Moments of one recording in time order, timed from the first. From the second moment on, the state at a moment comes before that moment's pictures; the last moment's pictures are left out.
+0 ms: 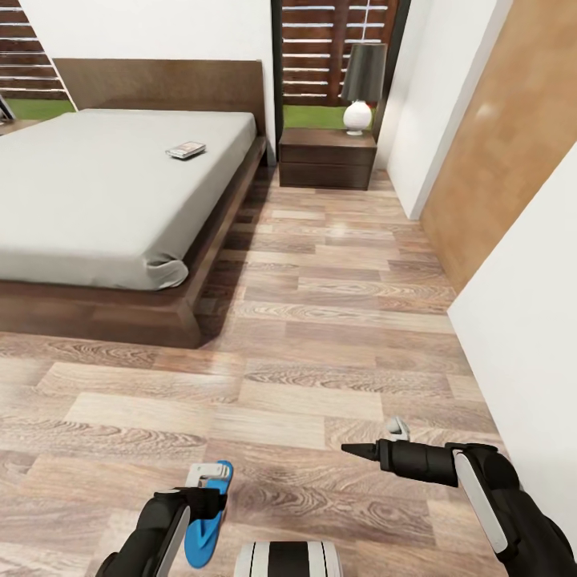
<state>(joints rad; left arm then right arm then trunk) -0.27 -0.07 -0.02 -1.11 -0.05 0.72 0.01 -0.34 -0.17 -0.07 -1.33 -0.29 1.04 0.92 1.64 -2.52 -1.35</state>
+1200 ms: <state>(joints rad) -0.27 -0.07 -0.01 -0.91 -0.05 0.30 0.10 -0.34 -0.17 -0.07 -1.33 -0.29 1.04 0.92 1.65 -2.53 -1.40</state>
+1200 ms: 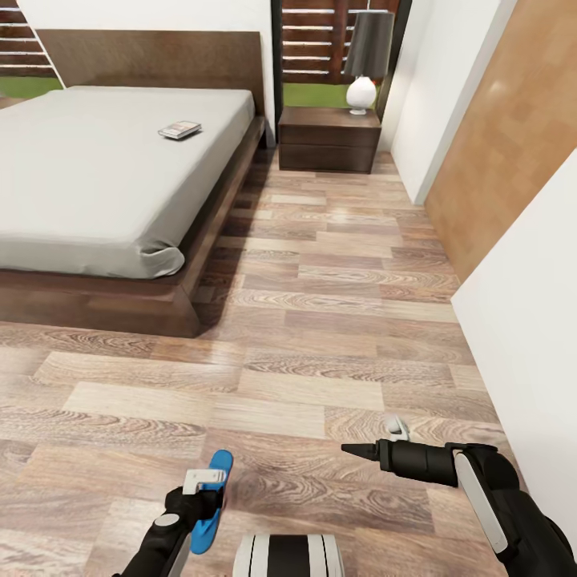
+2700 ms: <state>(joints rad) -0.27 -0.07 -0.02 -0.92 -0.05 0.30 0.10 -0.34 -0.17 -0.07 -1.33 -0.29 1.04 0.92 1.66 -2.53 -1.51</state>
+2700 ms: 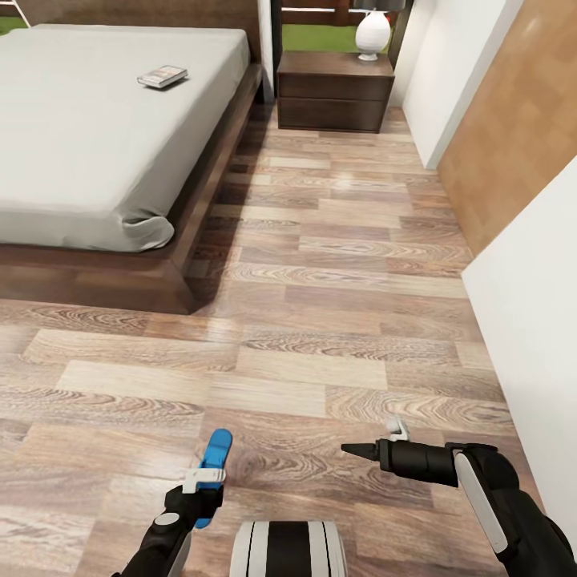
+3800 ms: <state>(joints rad) -0.27 -0.07 -0.02 -0.92 -0.05 0.30 0.10 -0.34 -0.17 -0.07 -1.33 -0.29 1.04 0.92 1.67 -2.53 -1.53</state>
